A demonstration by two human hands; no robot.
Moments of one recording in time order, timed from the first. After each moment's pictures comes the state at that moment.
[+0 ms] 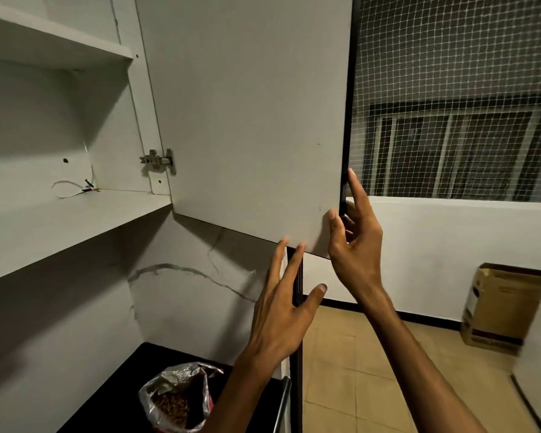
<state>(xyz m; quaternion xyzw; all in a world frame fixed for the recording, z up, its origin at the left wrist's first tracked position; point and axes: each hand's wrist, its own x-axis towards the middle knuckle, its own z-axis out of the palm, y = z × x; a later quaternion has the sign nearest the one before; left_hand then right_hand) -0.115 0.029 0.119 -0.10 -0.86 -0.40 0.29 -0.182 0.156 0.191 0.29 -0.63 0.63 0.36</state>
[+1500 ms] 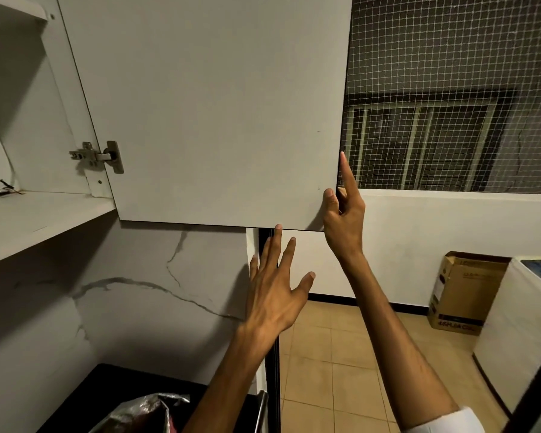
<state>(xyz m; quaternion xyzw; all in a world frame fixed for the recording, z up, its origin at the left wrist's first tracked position) -0.247 0.039 0.108 -0.07 -0.94 -0.24 0.24 -0.318 0.170 0.198 0.26 -0.61 0.66 0.35</state>
